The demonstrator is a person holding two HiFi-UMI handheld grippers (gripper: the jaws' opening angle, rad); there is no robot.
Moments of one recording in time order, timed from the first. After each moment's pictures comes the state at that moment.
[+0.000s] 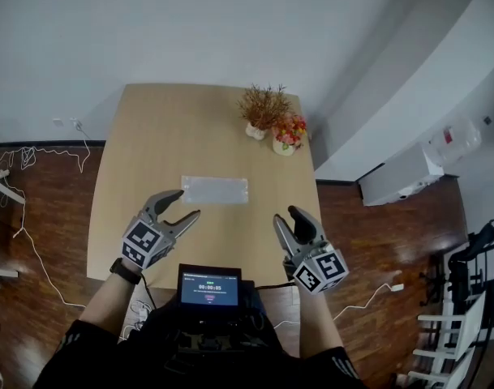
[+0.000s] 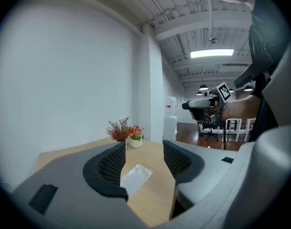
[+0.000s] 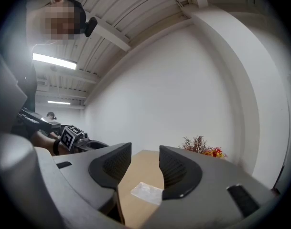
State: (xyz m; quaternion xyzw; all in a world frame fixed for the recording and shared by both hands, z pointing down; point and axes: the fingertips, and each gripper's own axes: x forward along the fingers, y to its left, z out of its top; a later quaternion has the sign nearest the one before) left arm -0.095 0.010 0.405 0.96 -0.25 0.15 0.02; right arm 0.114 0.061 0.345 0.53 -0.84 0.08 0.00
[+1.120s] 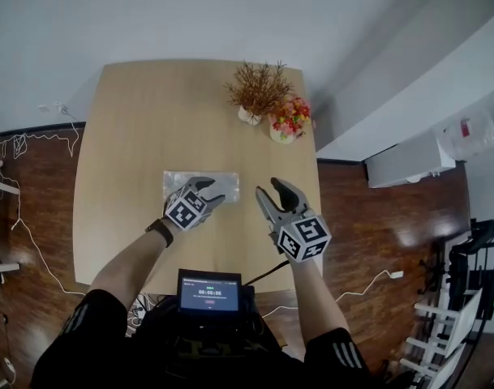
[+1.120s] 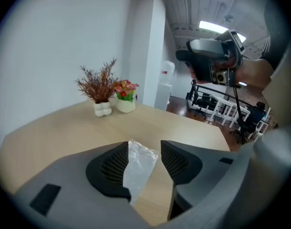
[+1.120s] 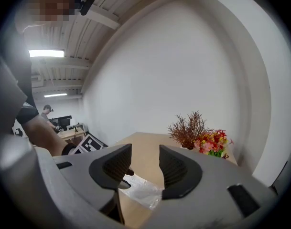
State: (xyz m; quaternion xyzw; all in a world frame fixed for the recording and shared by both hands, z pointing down) left arm 0.059 -0.086 0.613 0.93 -0.15 0.32 0.12; right arm 0.151 -0.077 0.452 0.51 -0.84 0.15 0.09
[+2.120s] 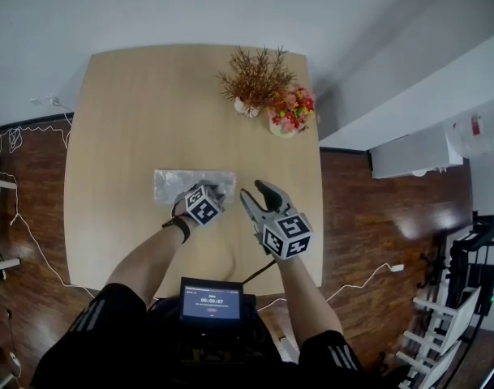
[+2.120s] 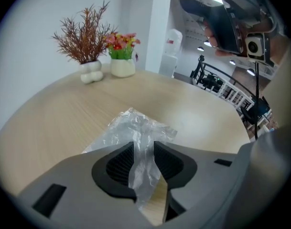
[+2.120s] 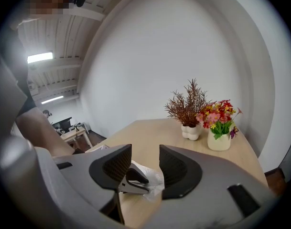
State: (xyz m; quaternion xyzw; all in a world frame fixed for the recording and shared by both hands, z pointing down) left arm 0.092 -0.087 0.750 0.86 -0.14 0.46 0.16; right arm 0.143 -0.101 0.538 0.49 -0.83 0.23 0.11
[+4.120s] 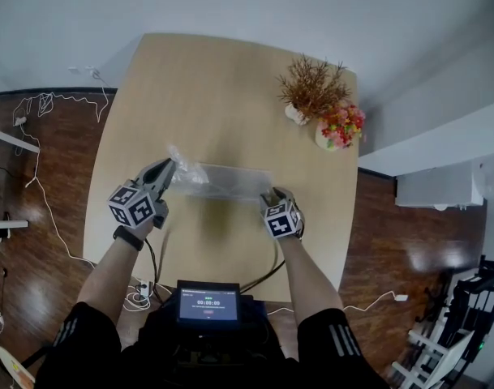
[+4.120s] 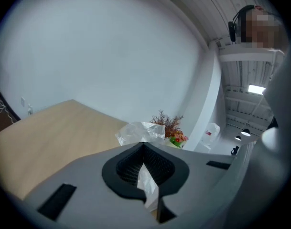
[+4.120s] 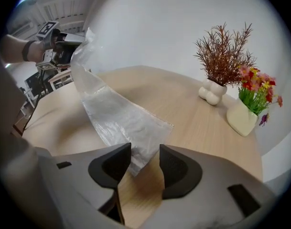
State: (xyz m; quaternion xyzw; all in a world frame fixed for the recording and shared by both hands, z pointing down) left arm -0.182 -0.159 0.555 0.85 -0.44 0.01 0.29; right arm 0.105 -0.105 0.735 0.41 -0.78 0.20 0.43
